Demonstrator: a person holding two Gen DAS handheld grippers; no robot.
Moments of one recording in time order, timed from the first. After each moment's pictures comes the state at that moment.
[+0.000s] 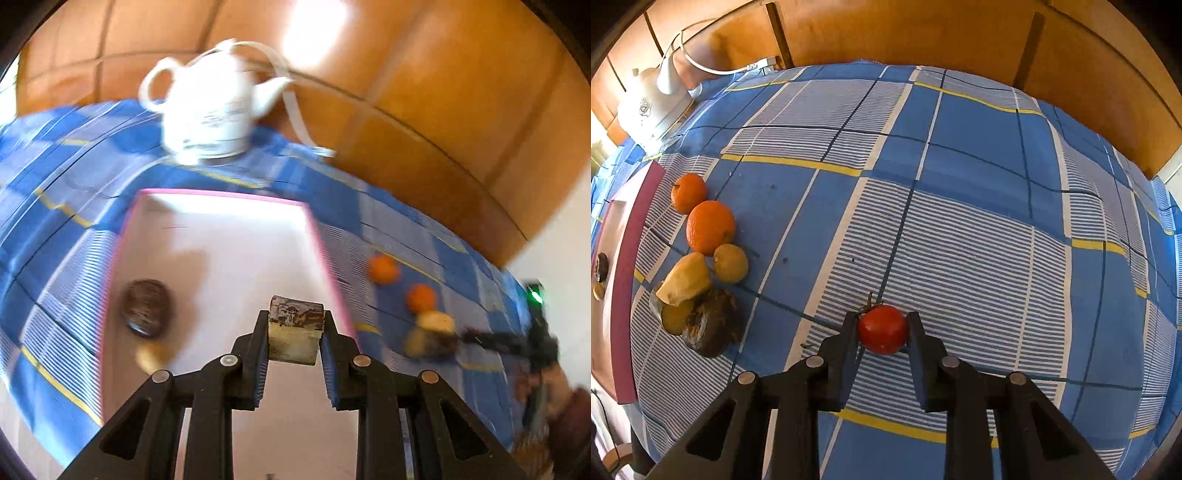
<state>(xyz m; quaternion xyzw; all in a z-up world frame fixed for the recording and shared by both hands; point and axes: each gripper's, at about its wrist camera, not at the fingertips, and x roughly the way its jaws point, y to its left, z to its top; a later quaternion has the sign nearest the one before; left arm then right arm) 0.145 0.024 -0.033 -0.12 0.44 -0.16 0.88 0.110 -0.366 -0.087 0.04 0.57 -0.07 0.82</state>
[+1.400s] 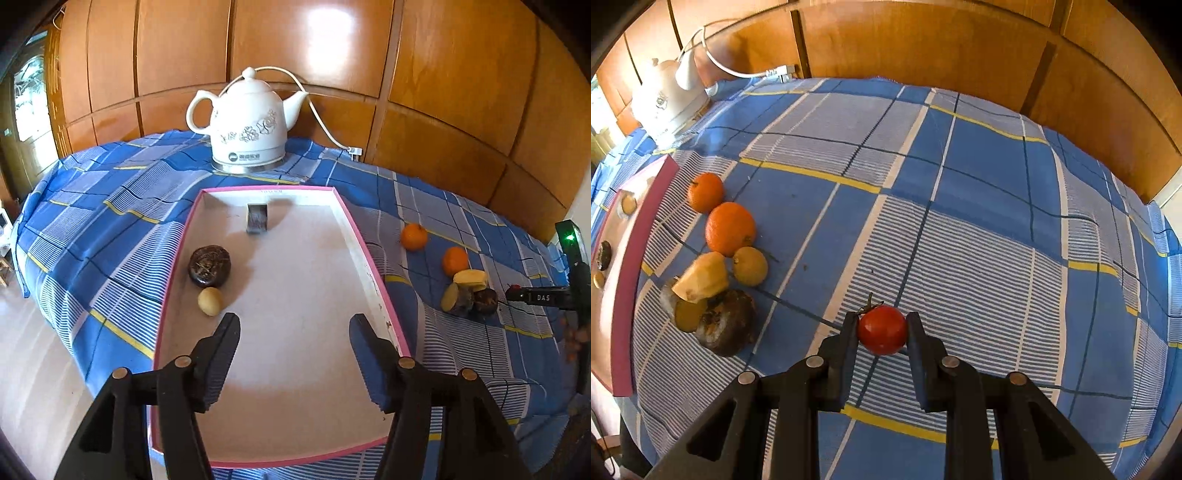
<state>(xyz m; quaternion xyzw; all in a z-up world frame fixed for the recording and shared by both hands) 0.062 0.011 -0.029 -0.02 0.40 -0.07 0.92 0.094 -0.321 -0.067 0.01 0.54 -0.03 0.84</state>
